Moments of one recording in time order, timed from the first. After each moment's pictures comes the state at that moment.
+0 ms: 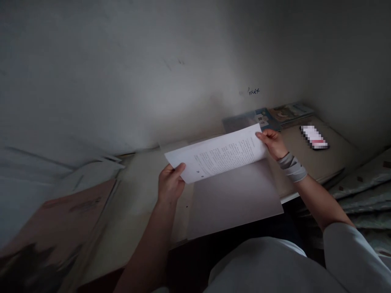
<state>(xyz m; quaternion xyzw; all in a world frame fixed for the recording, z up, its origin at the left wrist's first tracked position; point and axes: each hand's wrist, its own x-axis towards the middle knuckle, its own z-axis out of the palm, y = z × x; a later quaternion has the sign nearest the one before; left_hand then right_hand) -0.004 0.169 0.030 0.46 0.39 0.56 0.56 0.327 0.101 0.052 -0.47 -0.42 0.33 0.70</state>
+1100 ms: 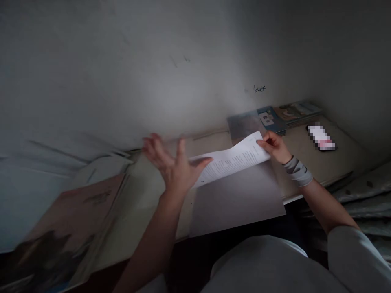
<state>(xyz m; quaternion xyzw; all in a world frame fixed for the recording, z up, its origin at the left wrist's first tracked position) 0.028 0.144 0.092 0.76 0.42 0.49 0.02 0.321 0.087 0.058 -0.48 -0.54 0.28 0.63</state>
